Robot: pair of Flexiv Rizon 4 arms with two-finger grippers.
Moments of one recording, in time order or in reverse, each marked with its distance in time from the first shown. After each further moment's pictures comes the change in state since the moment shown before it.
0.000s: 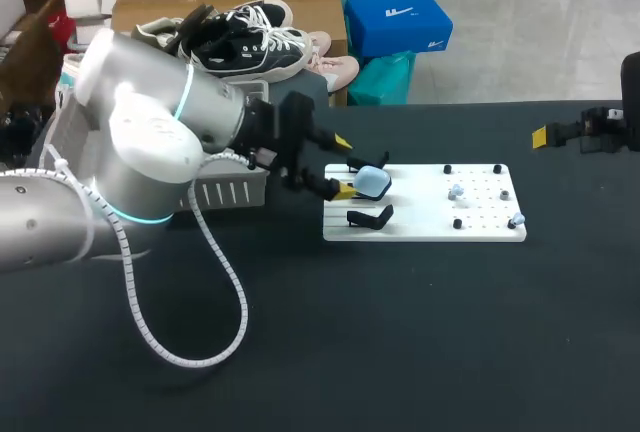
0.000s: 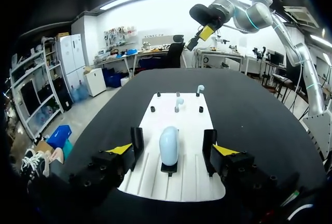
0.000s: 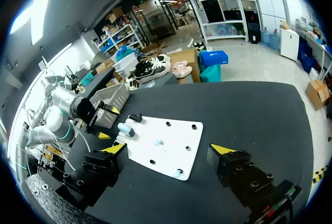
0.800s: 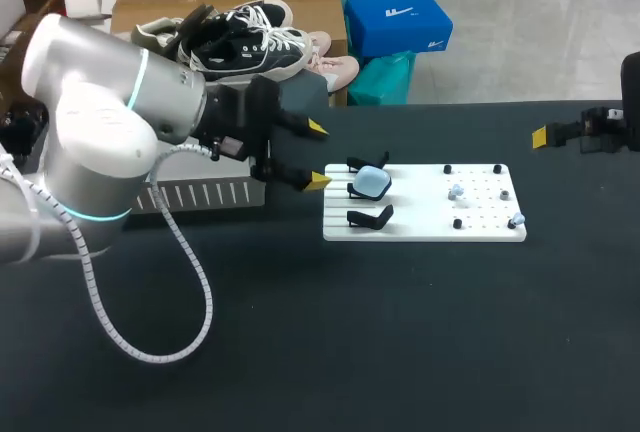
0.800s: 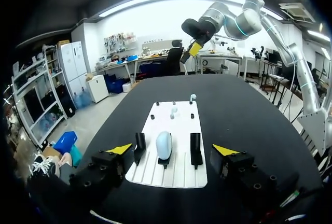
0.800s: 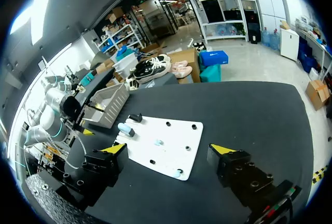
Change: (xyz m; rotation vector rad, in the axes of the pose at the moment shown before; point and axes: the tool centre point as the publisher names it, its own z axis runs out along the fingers) left arm -0.017 -0.016 -0.055 -0.020 -0.028 0.041; right arm 0.000 0.000 0.000 0.000 0.000 0.000
